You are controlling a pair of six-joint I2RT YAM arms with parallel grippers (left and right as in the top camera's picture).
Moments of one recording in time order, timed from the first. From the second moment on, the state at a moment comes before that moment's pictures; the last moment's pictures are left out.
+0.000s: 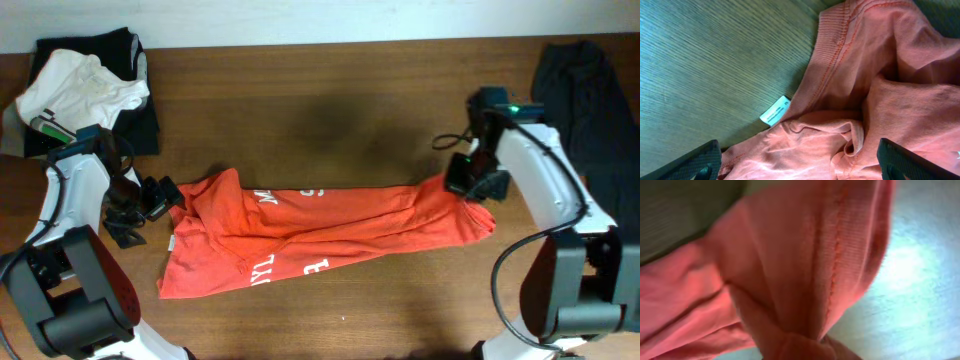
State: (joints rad) left arm 0.33 1.86 1.33 -1.14 0.15 -0.32; right arm 0.02 1.79 1.42 -1.22 0.00 0.41
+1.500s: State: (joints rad) left arm 0.33 1.86 1.33 -1.13 0.15 -0.32; right arm 0.48 1.84 1.06 -0.82 -0.26 0.52
